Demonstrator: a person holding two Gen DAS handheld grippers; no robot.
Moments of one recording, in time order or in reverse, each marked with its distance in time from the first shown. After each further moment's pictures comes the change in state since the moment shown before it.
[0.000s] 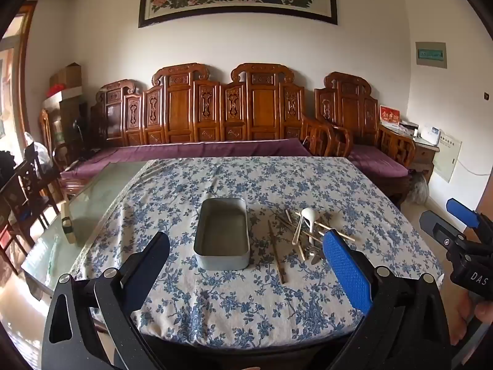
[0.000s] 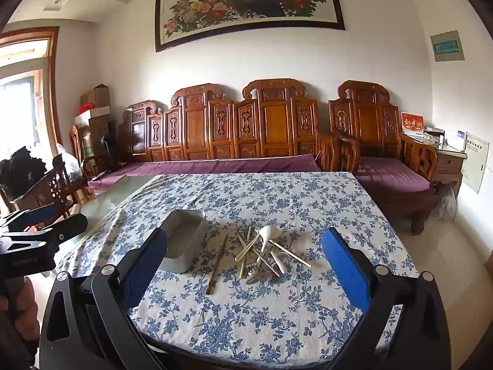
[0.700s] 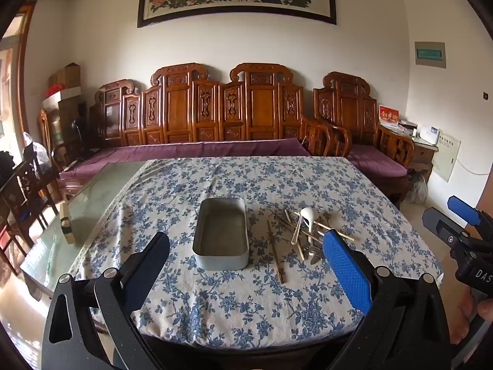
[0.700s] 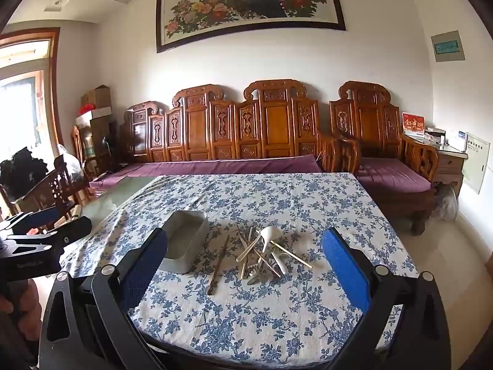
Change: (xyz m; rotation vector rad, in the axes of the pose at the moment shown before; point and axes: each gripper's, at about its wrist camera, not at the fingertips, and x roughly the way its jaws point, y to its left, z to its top) left arm 0.000 0.001 -0.001 -0.001 0.005 -0.002; right arm -0.001 0.001 0.001 0.002 -0.001 0.003
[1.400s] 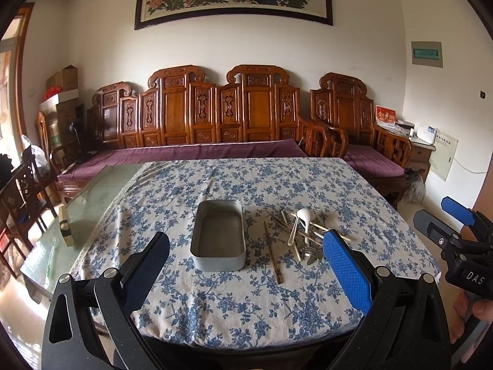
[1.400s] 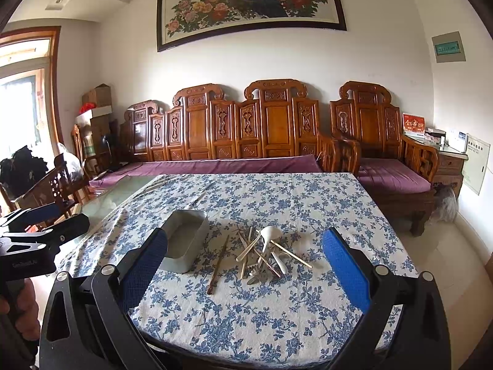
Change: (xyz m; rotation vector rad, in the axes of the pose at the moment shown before) left arm -0.006 -0.005 0.004 0.005 -0.005 -0.014; right arm 0.000 -0.001 0.002 -0.001 0.001 0.001
